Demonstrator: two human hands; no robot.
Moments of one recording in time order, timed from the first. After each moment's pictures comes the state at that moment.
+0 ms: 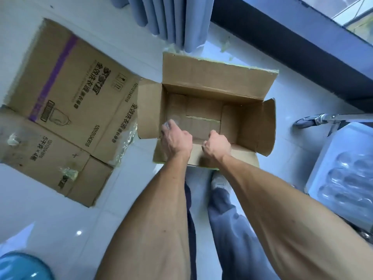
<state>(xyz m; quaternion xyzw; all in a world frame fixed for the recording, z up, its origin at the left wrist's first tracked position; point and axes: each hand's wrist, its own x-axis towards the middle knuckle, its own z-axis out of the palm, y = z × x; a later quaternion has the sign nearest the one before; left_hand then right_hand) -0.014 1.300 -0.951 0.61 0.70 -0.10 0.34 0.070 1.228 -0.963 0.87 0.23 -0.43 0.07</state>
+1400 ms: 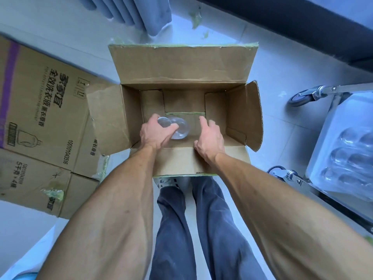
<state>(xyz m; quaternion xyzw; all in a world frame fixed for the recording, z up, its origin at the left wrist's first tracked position) 0.022 1.332 -1.031 0.64 0.60 -0.21 0.42 0.128 1.204 -1.022 0.87 0.24 -0.43 -0.01</state>
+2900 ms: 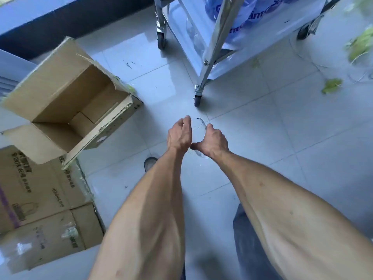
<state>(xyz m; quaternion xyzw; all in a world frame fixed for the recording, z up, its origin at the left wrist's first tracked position) 0.017 0.868 -0.865 0.76 0.36 -0.28 0.46 0.014 0.757 -0.882 0.90 -0.14 -0.39 -0.16</state>
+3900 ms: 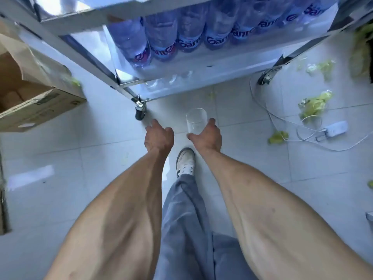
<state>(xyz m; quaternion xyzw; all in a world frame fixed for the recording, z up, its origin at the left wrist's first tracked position) 0.162 0.598 -0.883 0.80 0.46 -0.25 0.29 0.201 0.469 -0.899 0.92 -0.14 -0.29 -0.22</state>
